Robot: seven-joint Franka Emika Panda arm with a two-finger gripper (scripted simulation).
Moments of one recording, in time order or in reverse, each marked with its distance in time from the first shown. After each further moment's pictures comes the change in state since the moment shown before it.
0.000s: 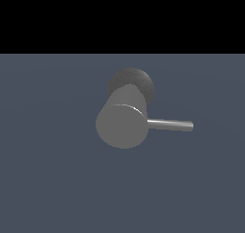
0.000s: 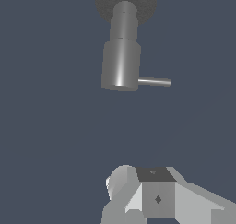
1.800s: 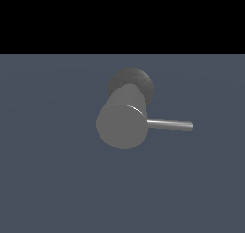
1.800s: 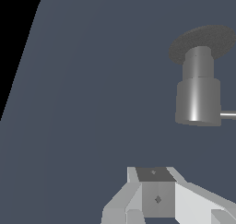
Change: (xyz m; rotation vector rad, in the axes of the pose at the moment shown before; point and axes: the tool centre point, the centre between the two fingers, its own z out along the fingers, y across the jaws) arm 0.013 0.009 -0.057 0.691 0.276 -0.009
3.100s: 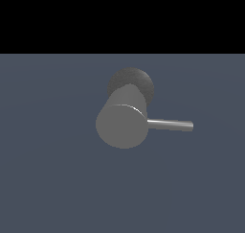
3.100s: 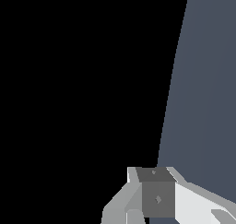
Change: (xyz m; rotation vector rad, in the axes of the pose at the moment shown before) arm 0.062 0.085 -0.110 1.036 0.468 0.202
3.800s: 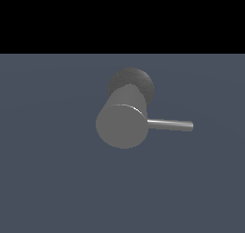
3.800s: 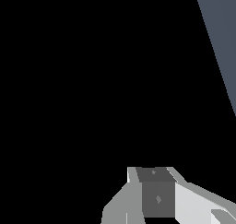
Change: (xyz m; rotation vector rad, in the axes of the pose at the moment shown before) arm 0.072 0.080 -0.081 0.400 0.348 0.287
